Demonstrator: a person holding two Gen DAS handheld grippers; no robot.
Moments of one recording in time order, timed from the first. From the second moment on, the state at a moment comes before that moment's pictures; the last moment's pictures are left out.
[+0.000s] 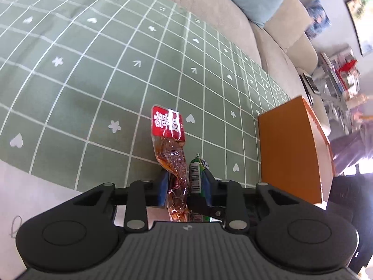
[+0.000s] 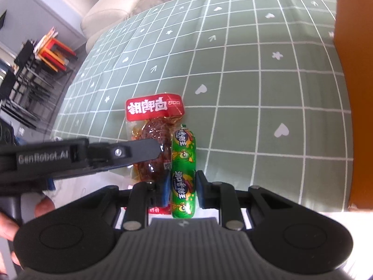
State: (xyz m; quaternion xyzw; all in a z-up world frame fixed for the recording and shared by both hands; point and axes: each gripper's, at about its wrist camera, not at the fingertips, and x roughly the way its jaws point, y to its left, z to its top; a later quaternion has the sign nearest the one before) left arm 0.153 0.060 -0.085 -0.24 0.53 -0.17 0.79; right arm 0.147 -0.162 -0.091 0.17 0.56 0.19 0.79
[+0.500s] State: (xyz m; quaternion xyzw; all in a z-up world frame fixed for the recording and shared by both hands) left arm 0.154 0.036 -0.093 -0.16 0.53 -0.17 0.82; right arm 0.145 -0.189 -0.103 0.27 0.55 0.19 0.77
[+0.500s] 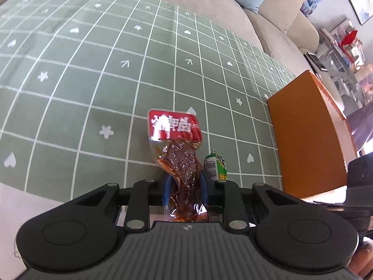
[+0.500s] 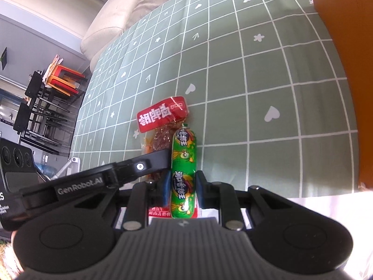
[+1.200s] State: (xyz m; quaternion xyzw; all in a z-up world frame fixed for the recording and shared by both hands) left arm 0.123 0.025 -0.048 -0.05 0.51 -0.11 0.85; right arm 0.120 -0.171 -0.075 0.16 0.54 0.17 0.81
